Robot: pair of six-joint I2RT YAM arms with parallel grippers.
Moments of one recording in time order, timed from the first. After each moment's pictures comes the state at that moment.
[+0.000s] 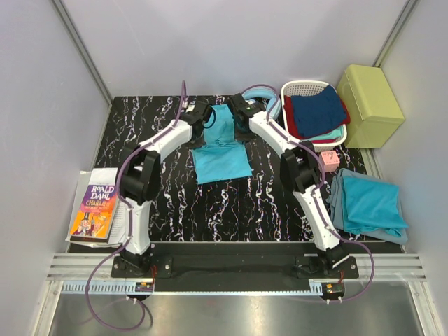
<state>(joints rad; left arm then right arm) -0.43 2.08 1.69 -0.74 -0.38 -0.52 0.54 2.52 2.35 -0.96 0.23 0.49</state>
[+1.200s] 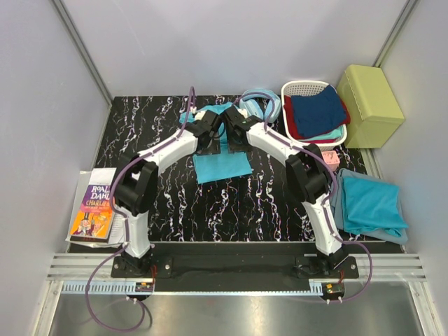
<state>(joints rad) -0.54 1.95 1.54 -0.66 -0.40 -0.58 0.64 2.26 1.94 -0.76 0.29 0.47</state>
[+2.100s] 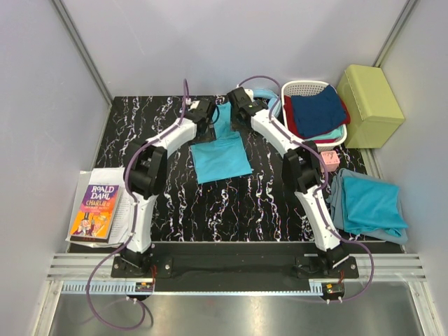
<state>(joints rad) -0.43 2.19 1.77 -0.63 -0.32 -0.58 0.54 2.48 2.34 -0.79 0.26 0.46</state>
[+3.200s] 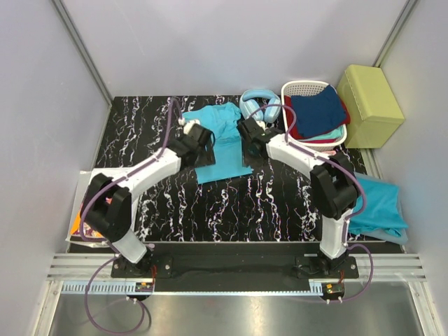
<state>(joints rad) -0.56 1.61 1.22 -0.55 -0.33 -0.66 0.61 1.92 1.50 -0.67 0.22 0.52</state>
